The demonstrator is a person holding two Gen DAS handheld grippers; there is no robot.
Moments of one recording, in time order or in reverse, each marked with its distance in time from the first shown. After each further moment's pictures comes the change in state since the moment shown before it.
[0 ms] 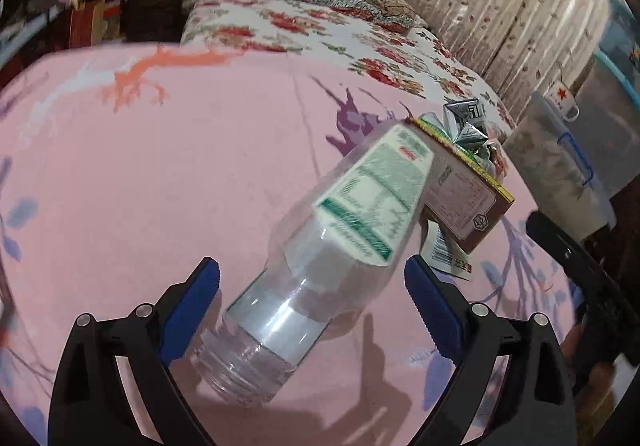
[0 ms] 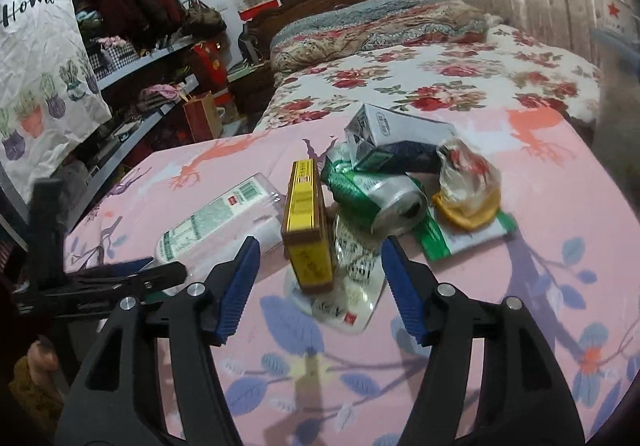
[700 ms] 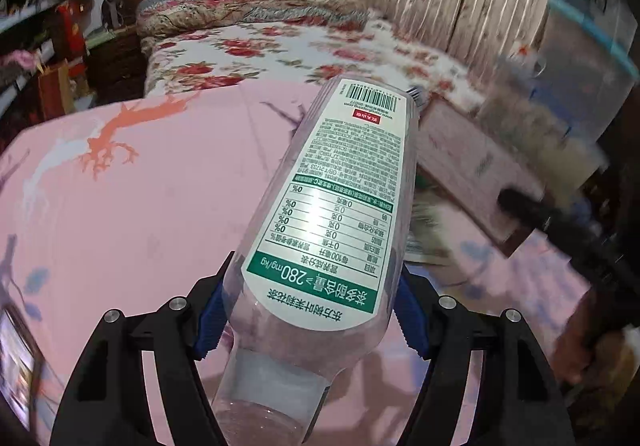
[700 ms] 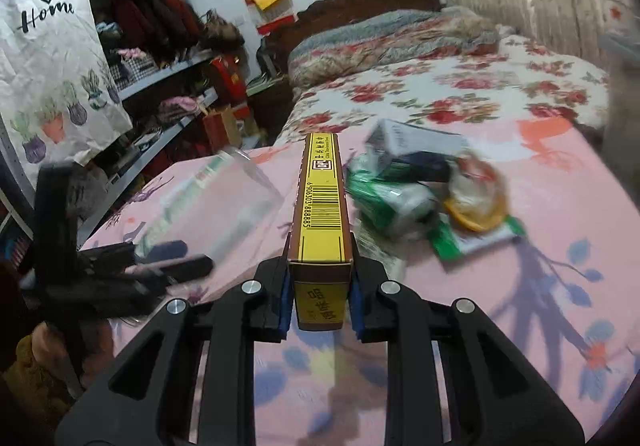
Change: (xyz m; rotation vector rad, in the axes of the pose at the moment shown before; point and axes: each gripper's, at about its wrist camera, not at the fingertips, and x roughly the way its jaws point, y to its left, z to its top) left arm -0.022 -0.033 -0.002 0.172 -0.033 -0.057; right arm -0.039 -0.004 -0.024 0.013 -0.073 0.063
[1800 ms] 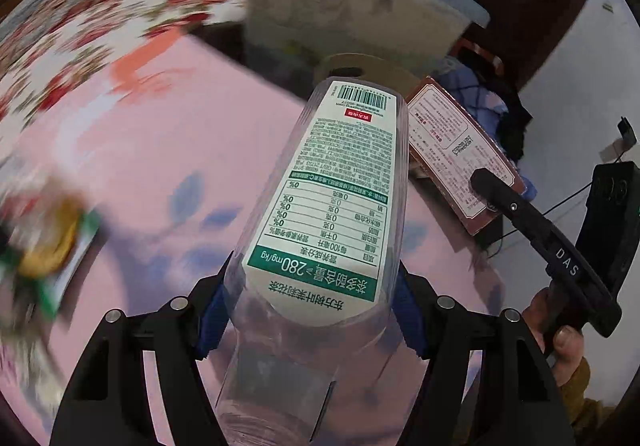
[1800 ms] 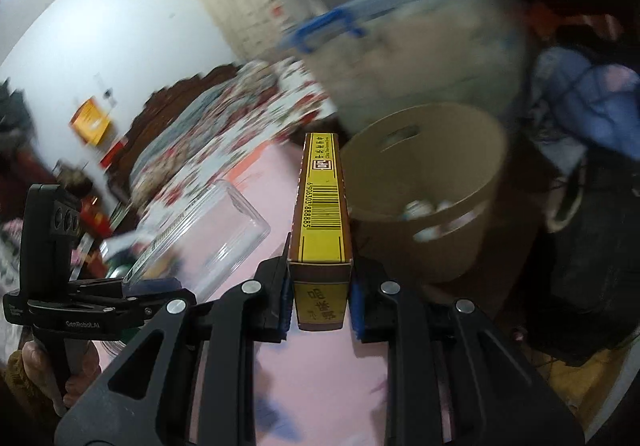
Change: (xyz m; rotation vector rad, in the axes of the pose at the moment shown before) left arm 0.158 -0.357 0.035 0.490 0.333 -0.370; right arm -0.203 -0.287 -0.089 0.537 -0.267 -0.437
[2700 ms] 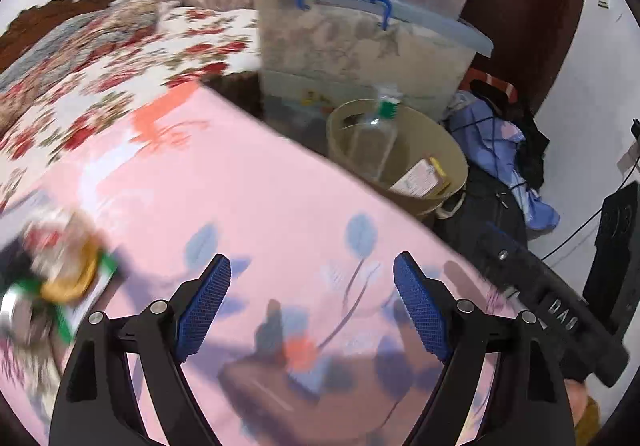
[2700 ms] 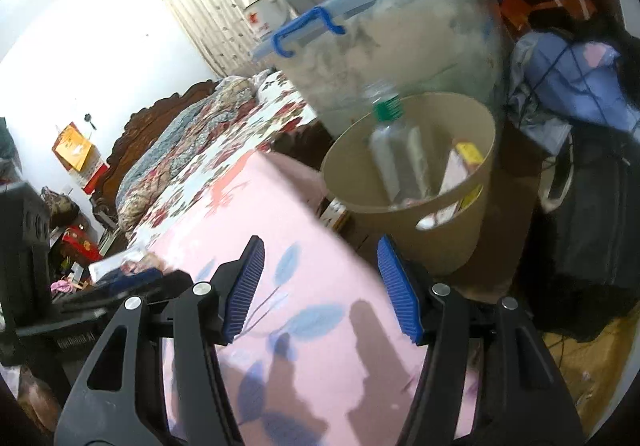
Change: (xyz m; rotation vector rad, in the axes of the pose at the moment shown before) left arm -0.020 -0.004 -0.022 -0.008 -0.207 0.133; right arm 0.009 0.029 -0.026 0.058 -0.035 -0.039
